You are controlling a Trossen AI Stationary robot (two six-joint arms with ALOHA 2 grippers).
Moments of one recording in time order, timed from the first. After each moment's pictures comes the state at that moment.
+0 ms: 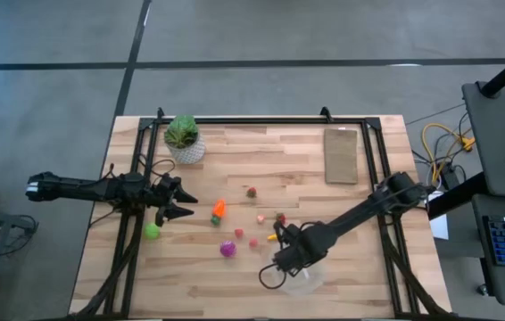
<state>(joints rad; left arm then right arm) -0.06 0.24 0.04 0.02 0.13 -0.56 0.49 1.97 1.45 -1.07 0.02 1.26</state>
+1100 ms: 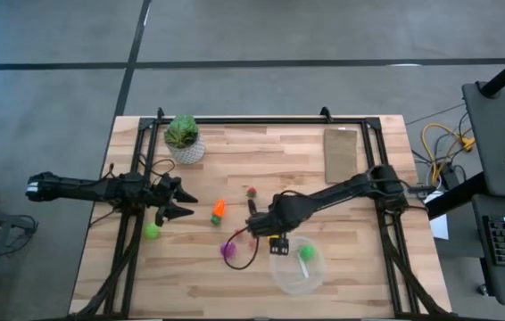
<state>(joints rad) -0.06 0.24 0.04 0.02 0.13 -0.57 0.26 2.08 1.67 -1.09 0.07 0.34</state>
